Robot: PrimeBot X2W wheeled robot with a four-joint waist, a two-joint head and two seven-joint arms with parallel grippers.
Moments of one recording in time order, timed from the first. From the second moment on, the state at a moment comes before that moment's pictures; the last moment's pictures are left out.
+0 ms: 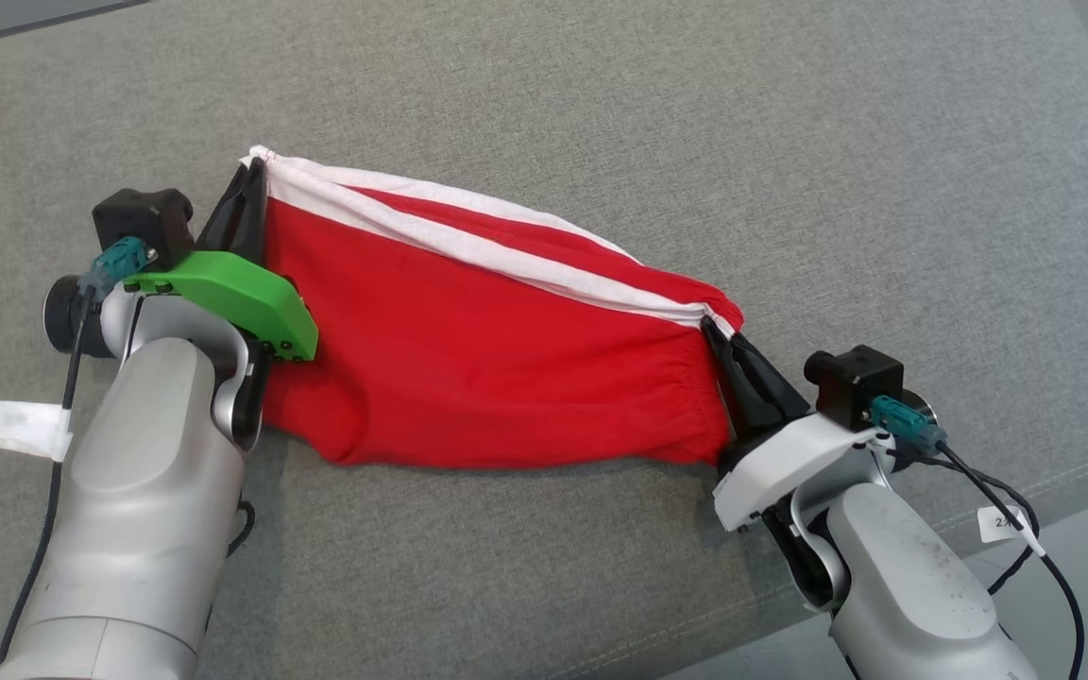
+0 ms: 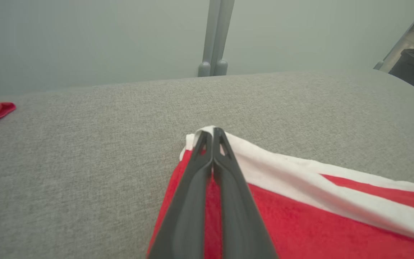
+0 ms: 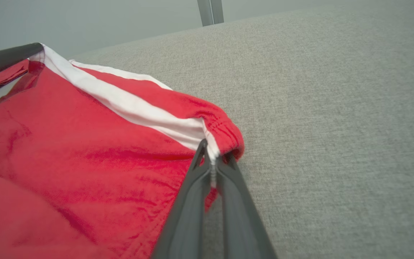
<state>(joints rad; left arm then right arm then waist) -0.82 0.13 -0.26 0.92 -0.38 -0.13 -0.26 -0.42 -0.05 0.31 0.51 0.30 0.13 -0.26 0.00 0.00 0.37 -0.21</state>
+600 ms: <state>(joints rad) -0.90 0.14 -0.32 1.03 -0.42 -0.13 -0.26 -0.37 -0.05 0.24 0.43 0.26 0.13 -0.26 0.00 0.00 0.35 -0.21</state>
